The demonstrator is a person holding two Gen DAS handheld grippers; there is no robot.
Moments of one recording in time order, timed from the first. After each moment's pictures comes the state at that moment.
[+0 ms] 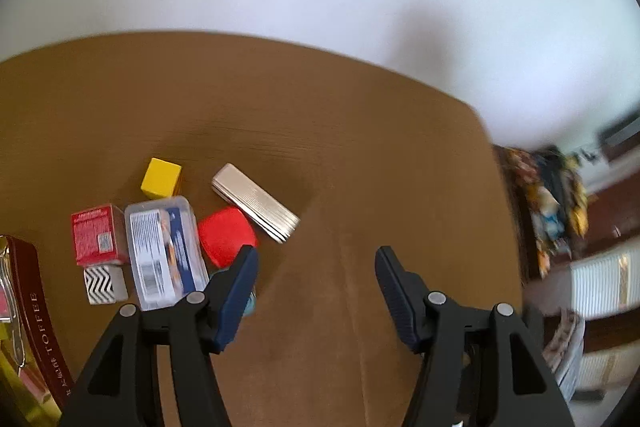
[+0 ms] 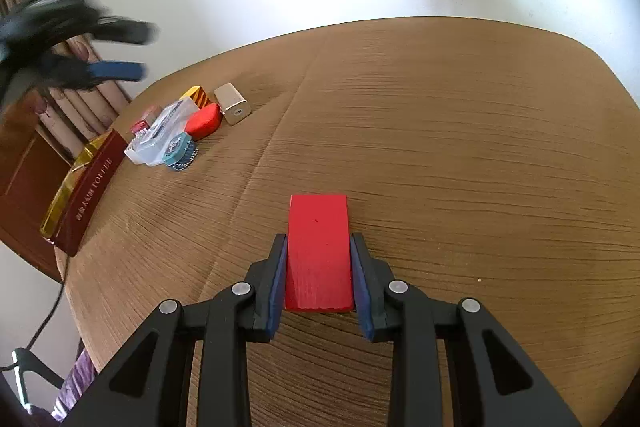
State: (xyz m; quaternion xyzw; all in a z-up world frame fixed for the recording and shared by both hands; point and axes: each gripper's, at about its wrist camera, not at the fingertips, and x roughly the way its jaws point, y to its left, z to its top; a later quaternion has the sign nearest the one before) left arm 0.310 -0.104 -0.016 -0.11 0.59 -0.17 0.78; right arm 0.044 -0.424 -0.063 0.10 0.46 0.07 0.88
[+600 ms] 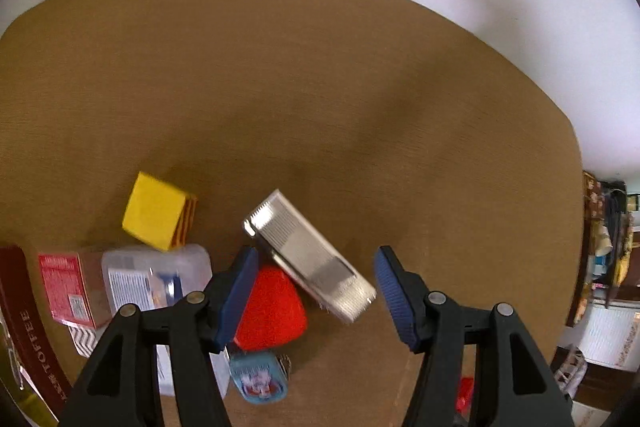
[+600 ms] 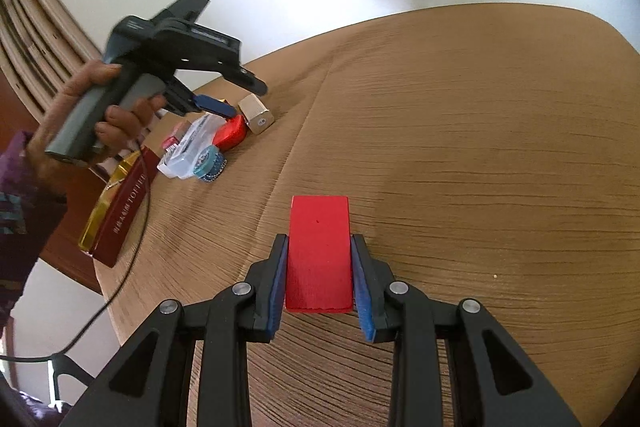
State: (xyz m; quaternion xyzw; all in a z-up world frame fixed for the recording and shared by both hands) left arm 0.378 -0.123 -0.092 -0.09 0.67 -0.05 0.73; right arm 0.045 -0.438 -0.062 0.16 0.45 0.12 0.87
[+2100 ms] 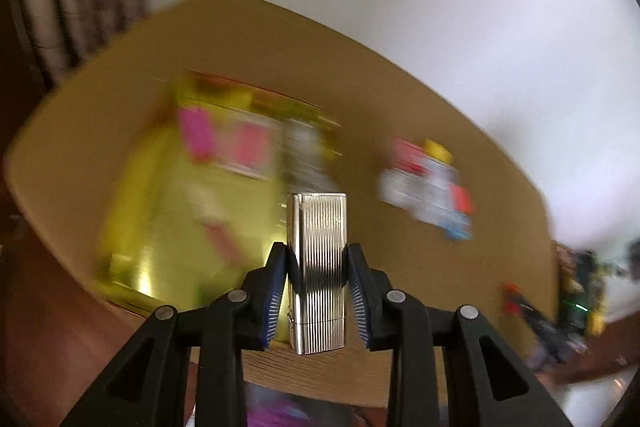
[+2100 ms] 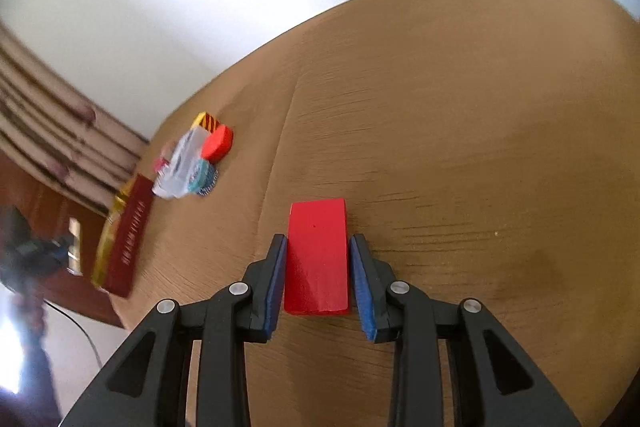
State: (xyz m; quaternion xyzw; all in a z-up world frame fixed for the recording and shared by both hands) left arm 0.104 0.219 0.003 -0.20 0.50 0.04 0.84; right arm 0.048 -0.445 -0.069 0.26 0.47 0.07 0.84
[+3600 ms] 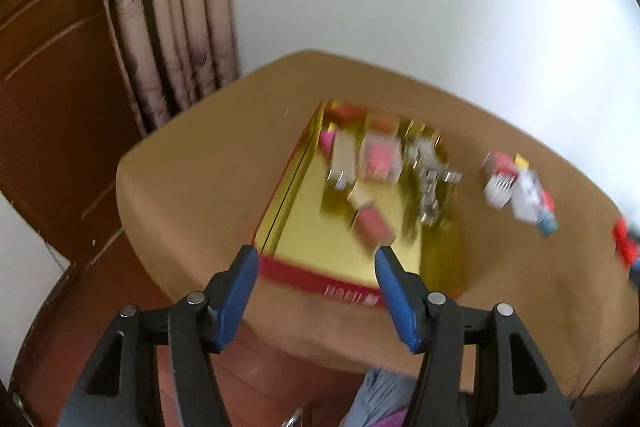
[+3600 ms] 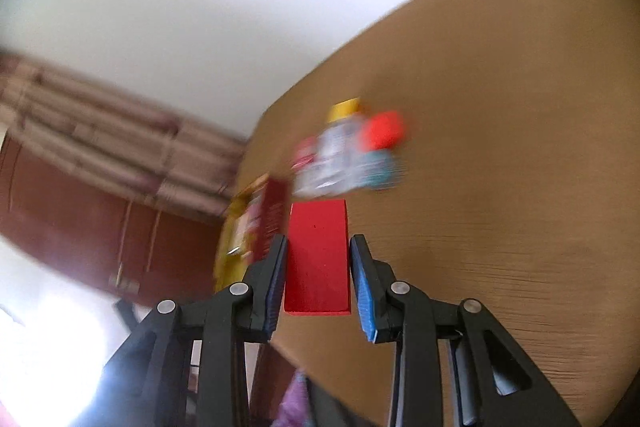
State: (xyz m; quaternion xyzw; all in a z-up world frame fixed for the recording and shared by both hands) left arm -0.006 0.200 -0.023 -0.11 0.41 0.17 0.89; right arm 0.096 -0.304 0.009 0.34 0.47 0.25 0.78
